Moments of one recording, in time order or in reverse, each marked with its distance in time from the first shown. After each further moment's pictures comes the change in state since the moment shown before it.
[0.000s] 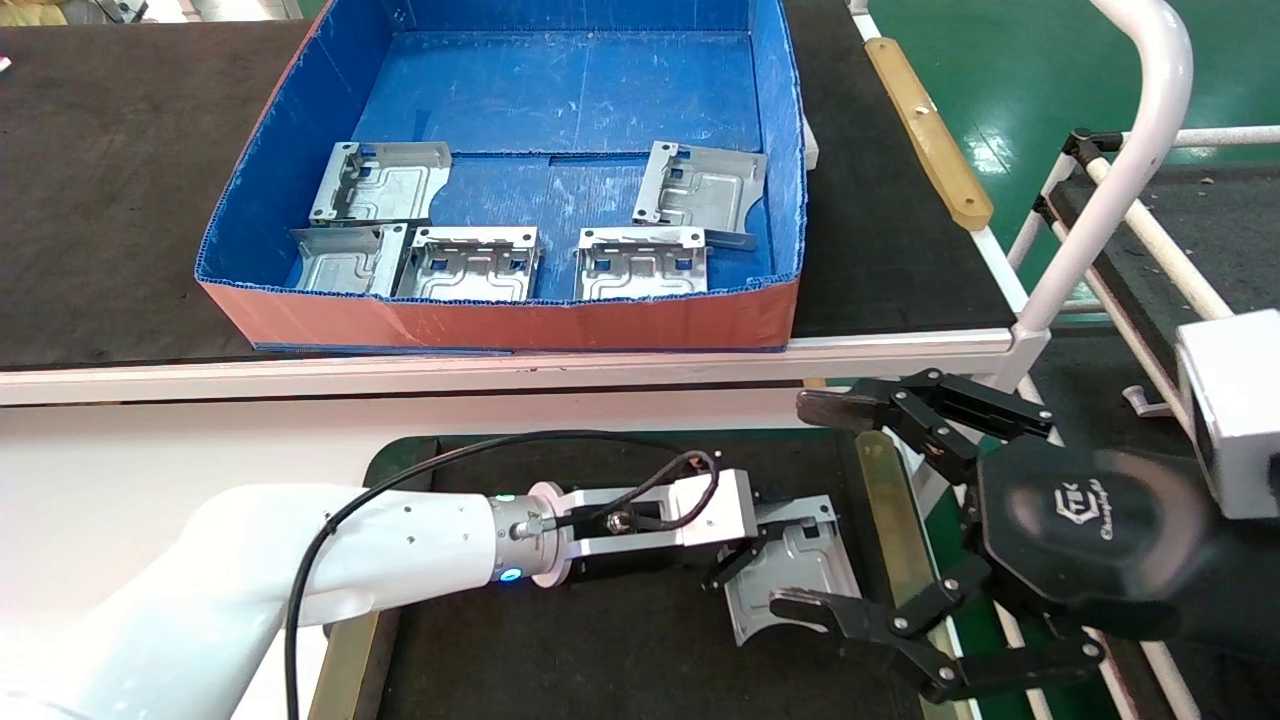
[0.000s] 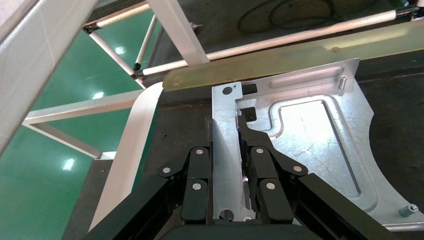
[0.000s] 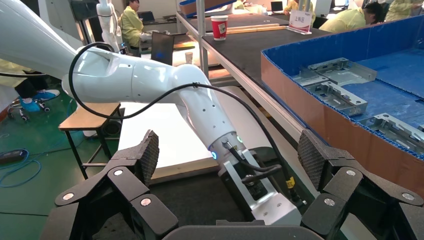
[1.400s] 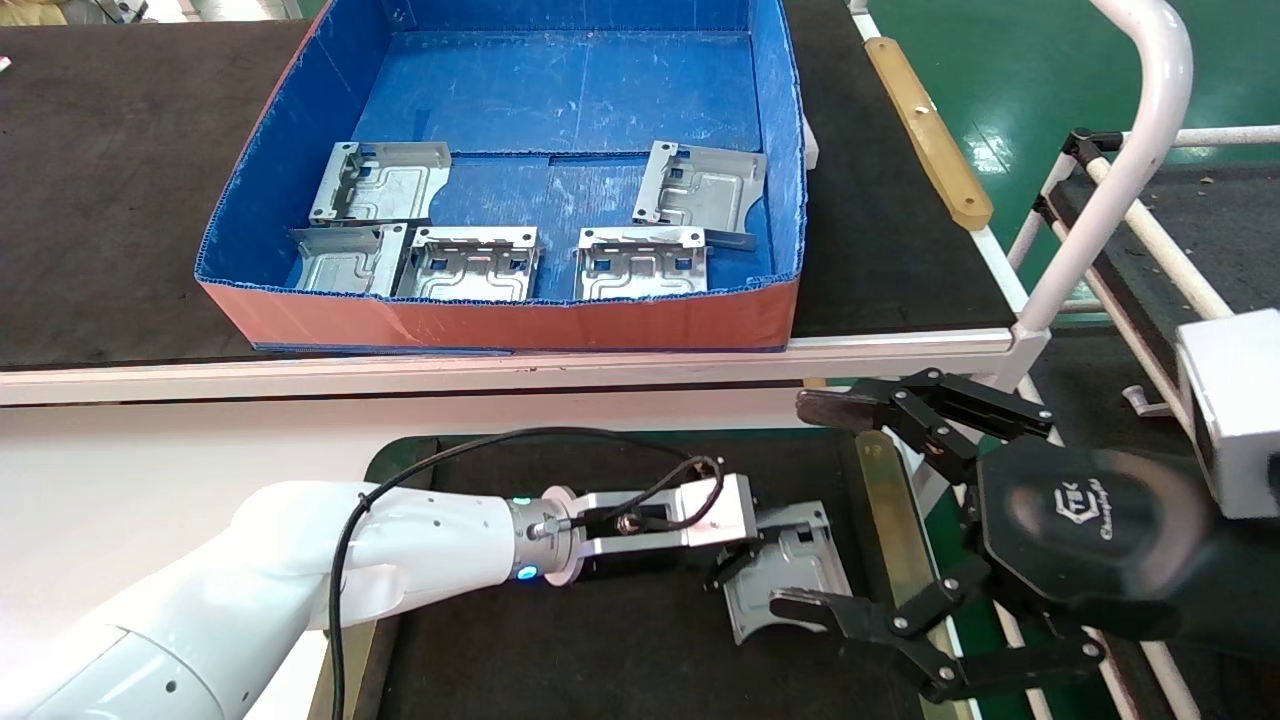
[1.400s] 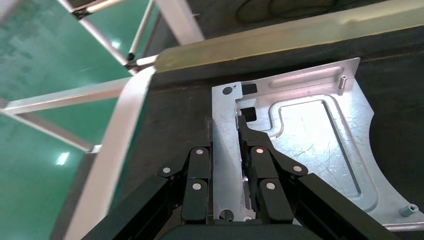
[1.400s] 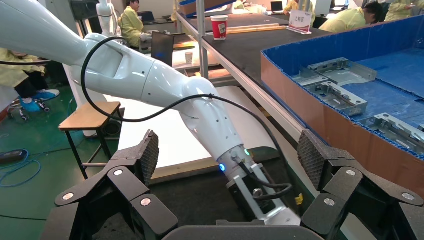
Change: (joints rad) left arm -0.113 0.051 0.359 0.311 -0.442 -0.131 0.275; right arm 0.000 0.000 0.000 0.000 0.000 0.000 0.000
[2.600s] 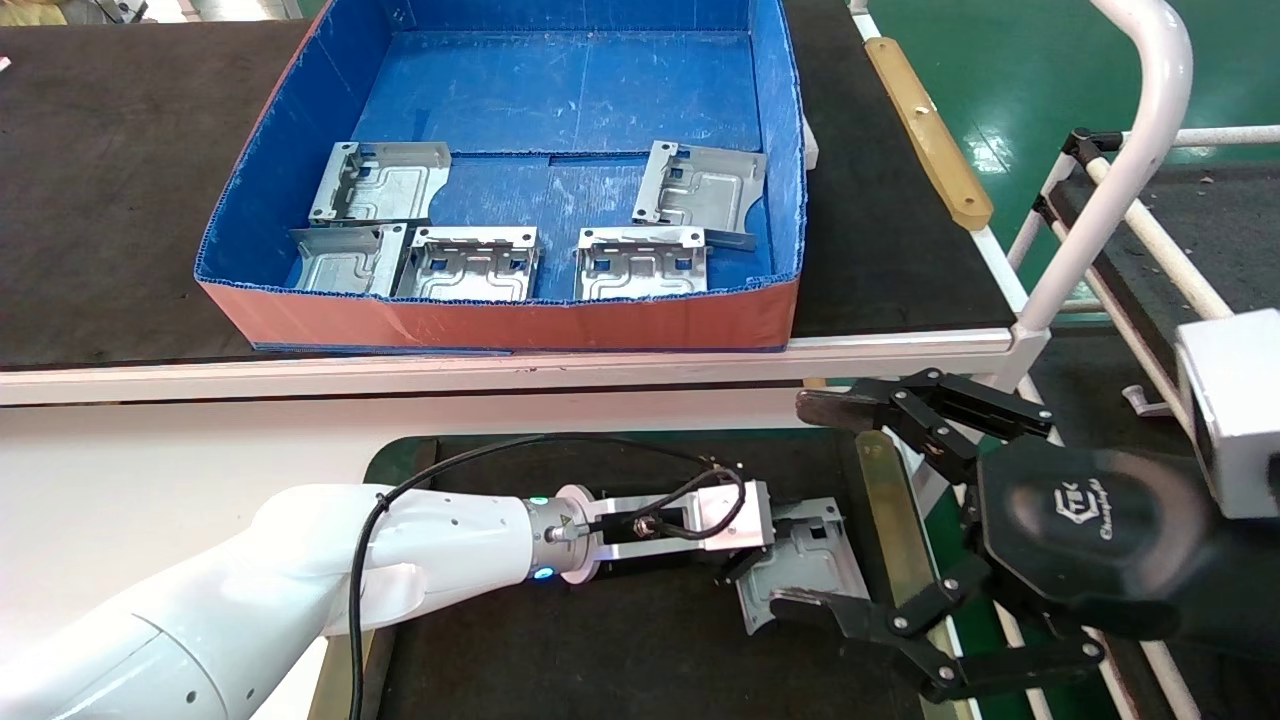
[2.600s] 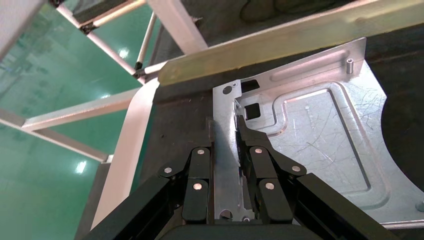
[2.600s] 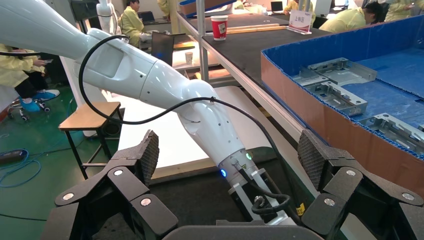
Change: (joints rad) left arm -0.038 -0.003 0.250 -0.008 -0.284 -0.080 0.142; right arm 0.000 0.000 0.000 0.000 0.000 0.000 0.000
